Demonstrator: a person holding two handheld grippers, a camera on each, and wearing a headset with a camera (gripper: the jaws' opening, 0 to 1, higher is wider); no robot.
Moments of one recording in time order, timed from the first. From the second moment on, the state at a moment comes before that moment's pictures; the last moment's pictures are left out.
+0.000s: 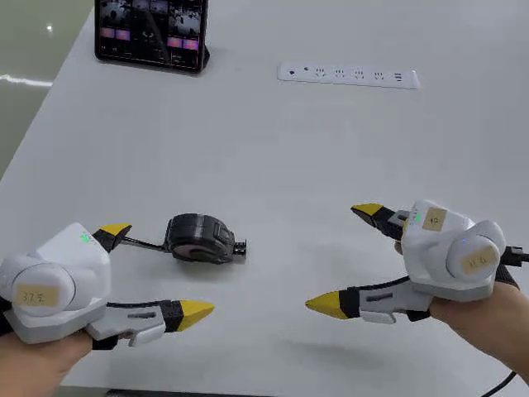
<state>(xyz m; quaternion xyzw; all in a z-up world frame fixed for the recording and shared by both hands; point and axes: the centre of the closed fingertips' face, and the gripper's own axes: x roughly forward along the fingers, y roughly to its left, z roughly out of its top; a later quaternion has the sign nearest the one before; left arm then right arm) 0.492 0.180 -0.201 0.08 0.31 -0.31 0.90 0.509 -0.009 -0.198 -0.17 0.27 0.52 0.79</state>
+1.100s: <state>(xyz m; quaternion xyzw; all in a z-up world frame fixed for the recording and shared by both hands) 0.469 0.197 -0.199 0.12 0.31 -0.35 0.87 0.484 -0.053 -0.209 -0.18 0.30 0.51 0.79</state>
